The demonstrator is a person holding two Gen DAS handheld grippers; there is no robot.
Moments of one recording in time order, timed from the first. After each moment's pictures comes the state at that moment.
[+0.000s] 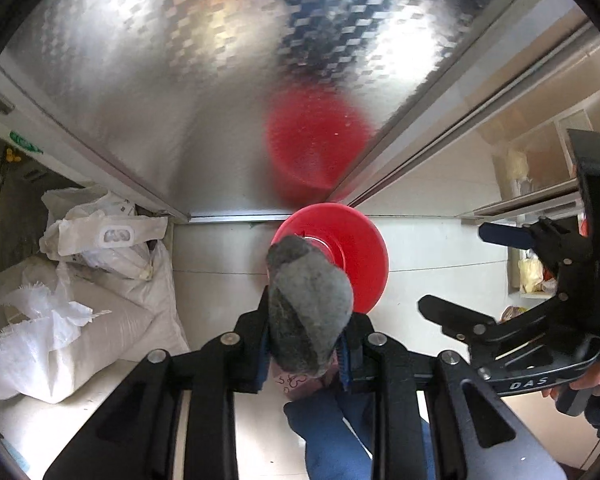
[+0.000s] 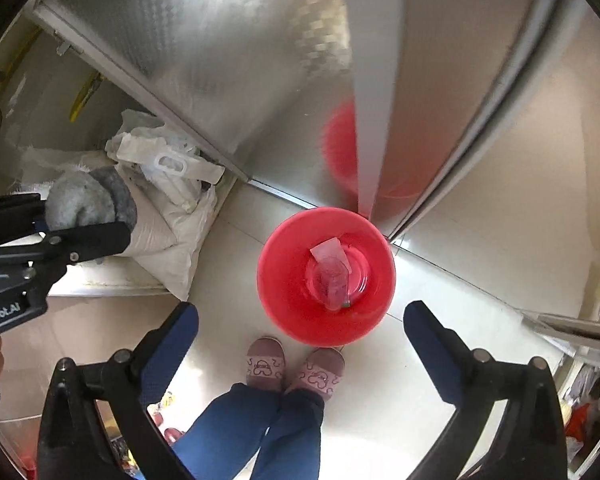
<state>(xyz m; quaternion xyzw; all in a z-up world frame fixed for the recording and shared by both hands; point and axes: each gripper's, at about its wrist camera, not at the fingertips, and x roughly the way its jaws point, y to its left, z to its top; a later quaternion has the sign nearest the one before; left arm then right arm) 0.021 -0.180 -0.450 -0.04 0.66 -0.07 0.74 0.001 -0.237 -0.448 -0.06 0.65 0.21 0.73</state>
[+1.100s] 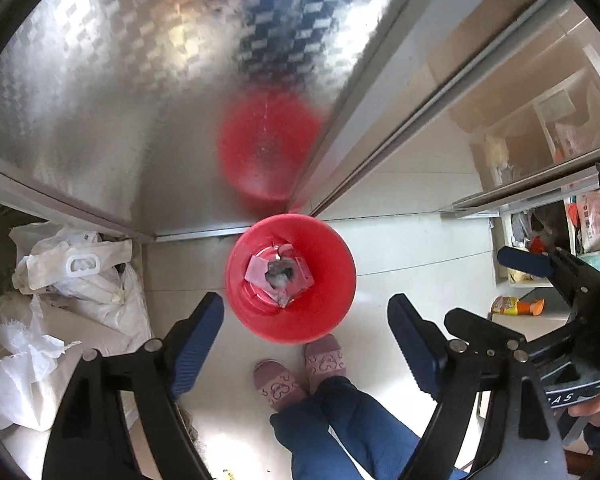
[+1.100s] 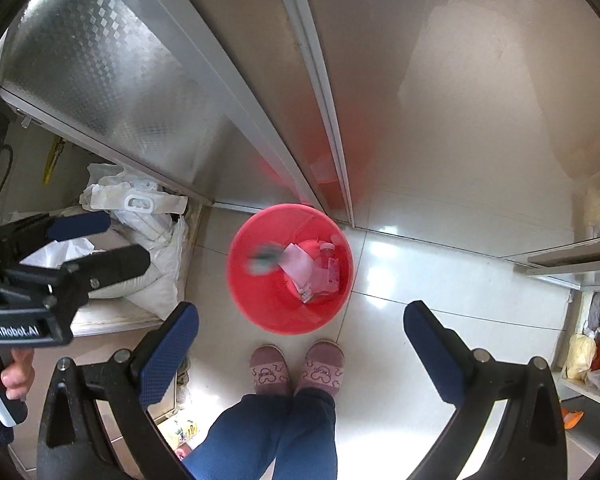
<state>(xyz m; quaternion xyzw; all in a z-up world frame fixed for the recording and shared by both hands) 0.043 -0.225 -0.462 -0.03 0.66 -0.12 0.74 -0.007 -0.293 -0.451 0.03 0.65 0.12 0.75</state>
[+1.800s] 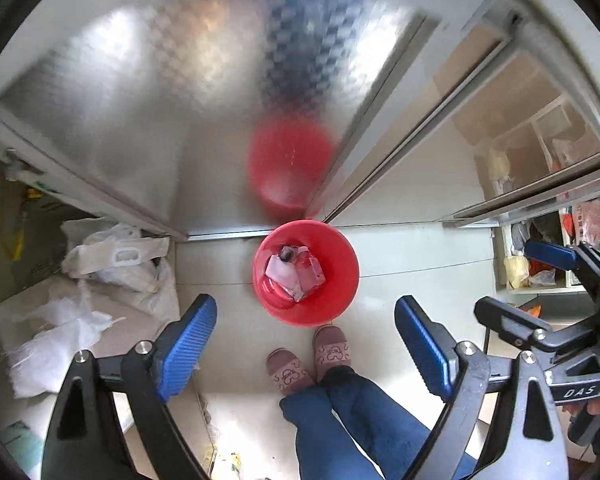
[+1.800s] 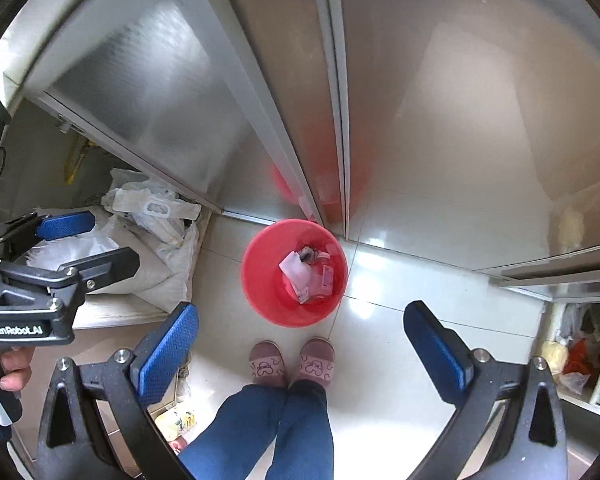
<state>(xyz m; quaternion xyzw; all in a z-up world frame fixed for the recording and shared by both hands) 0.022 -0.210 -0.357 -0.03 0.65 -0.09 0.75 -0.021 -0.286 -0.346 0.00 0.63 0.12 0.76</state>
